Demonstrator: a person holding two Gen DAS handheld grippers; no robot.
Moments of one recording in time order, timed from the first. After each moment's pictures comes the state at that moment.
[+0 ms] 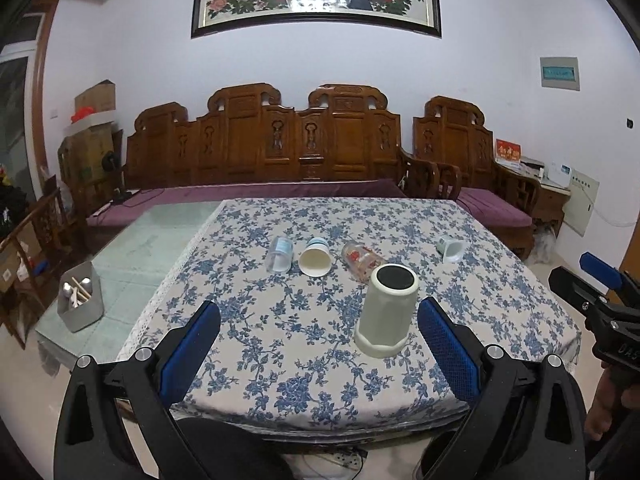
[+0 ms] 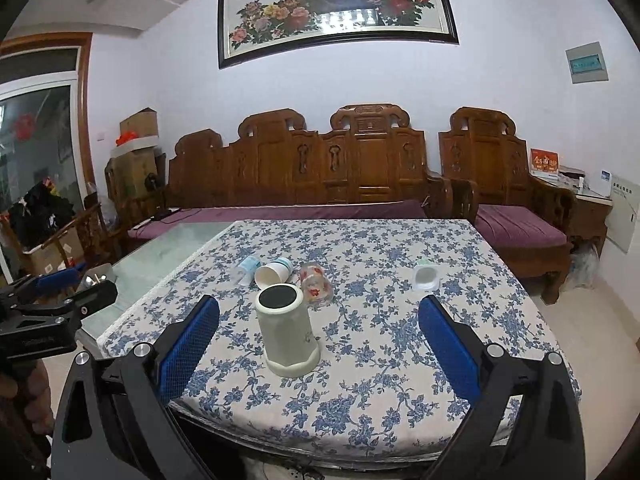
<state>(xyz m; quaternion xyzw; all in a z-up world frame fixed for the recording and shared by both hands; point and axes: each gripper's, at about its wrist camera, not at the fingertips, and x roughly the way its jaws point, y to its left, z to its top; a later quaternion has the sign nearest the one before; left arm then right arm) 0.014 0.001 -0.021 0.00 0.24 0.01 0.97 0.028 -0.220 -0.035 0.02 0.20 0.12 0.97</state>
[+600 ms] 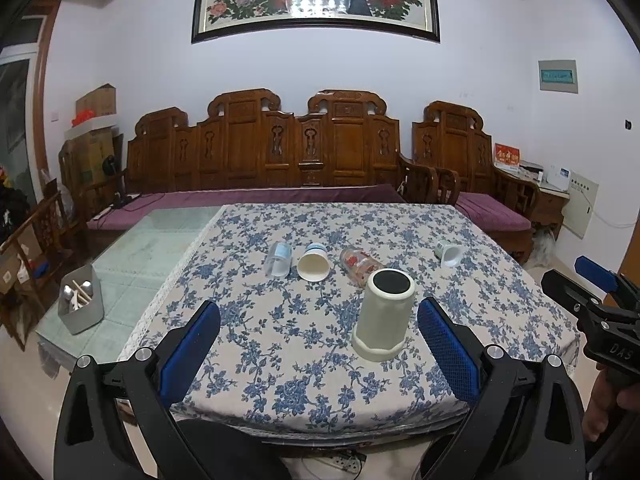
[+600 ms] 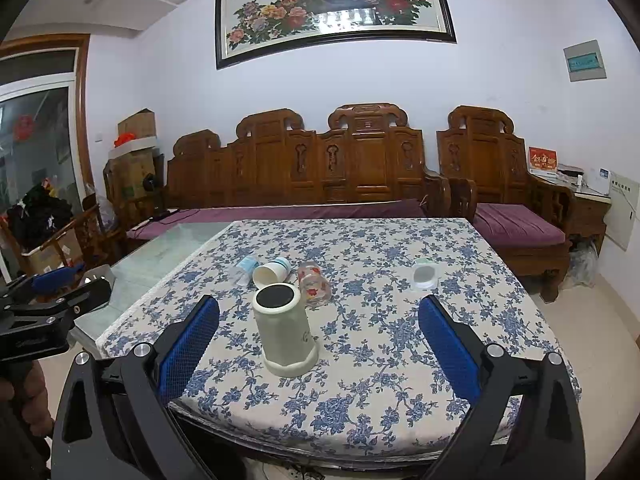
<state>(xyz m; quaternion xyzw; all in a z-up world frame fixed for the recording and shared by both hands) 0.008 -0.001 -0.018 0.00 0.23 0.01 0.97 0.029 -0.222 -0.037 0.02 0.20 0.12 0.97</state>
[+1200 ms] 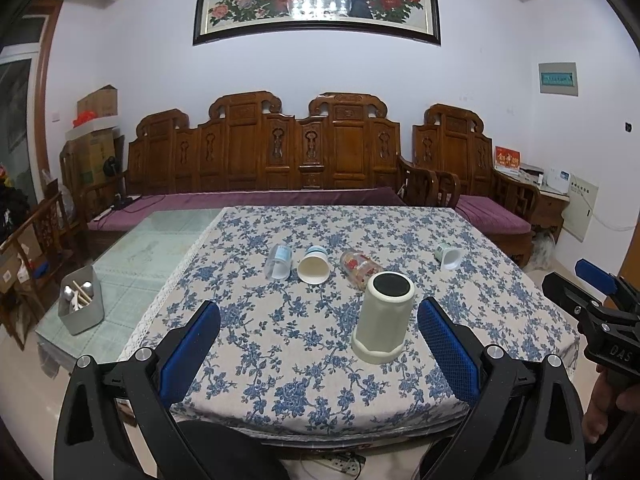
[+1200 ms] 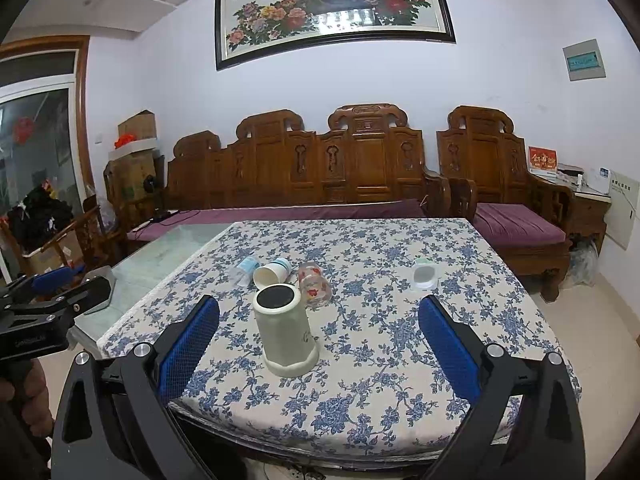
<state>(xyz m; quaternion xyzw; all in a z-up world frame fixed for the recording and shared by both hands) 0.007 0.001 -0.015 0.00 0.23 0.00 0.97 0.029 -0.222 -0.037 0.02 0.20 0.12 0.97</state>
